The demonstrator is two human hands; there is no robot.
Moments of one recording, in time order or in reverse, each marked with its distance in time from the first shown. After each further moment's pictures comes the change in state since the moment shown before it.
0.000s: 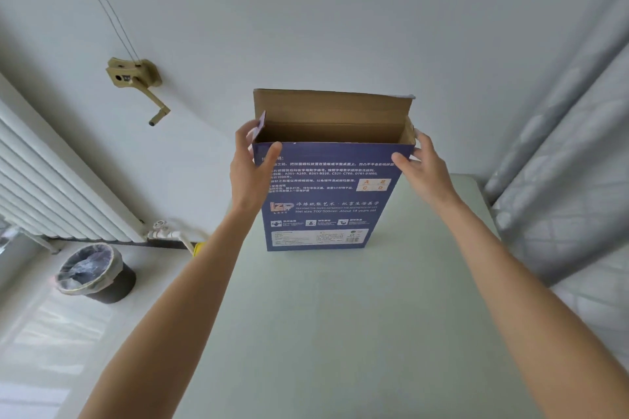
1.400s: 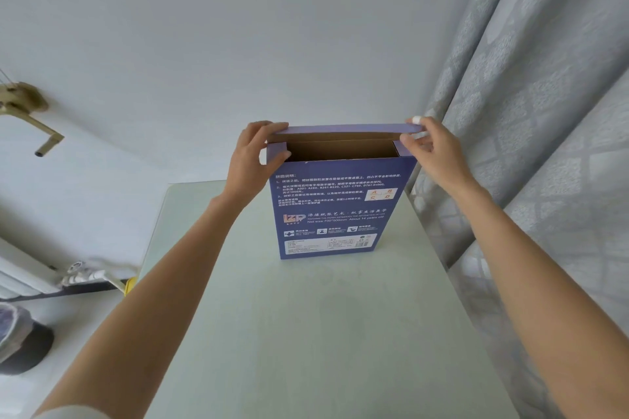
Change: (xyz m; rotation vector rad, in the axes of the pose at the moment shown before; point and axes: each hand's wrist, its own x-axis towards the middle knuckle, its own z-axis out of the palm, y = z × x) left_hand 0.010 0.031 0.118 0.169 -0.308 0.576; right_hand -0.014 0.021 -0.162 -0.411 0.275 -0.191
